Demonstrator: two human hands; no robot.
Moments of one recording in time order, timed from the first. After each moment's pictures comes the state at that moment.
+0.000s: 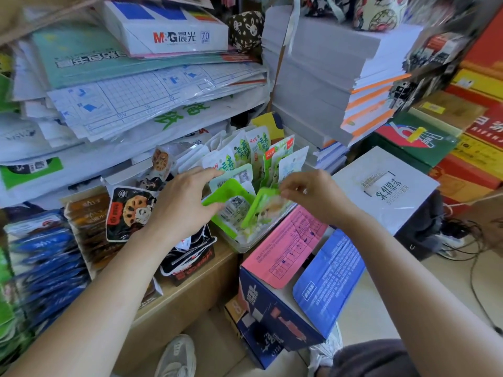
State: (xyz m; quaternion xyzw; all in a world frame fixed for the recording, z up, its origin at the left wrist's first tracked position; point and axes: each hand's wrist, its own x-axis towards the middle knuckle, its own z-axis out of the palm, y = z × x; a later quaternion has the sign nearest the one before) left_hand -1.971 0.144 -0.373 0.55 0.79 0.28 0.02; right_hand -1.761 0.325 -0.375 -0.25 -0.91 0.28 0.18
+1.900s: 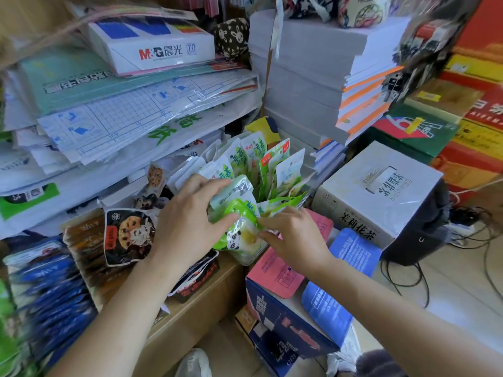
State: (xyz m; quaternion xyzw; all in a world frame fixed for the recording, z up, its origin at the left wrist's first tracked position) left_hand -1.955 0.136 -0.366 0.57 0.76 0.31 -0.01; right_hand -1.772 0.261 -0.434 -0.25 -0.92 0.15 0.24
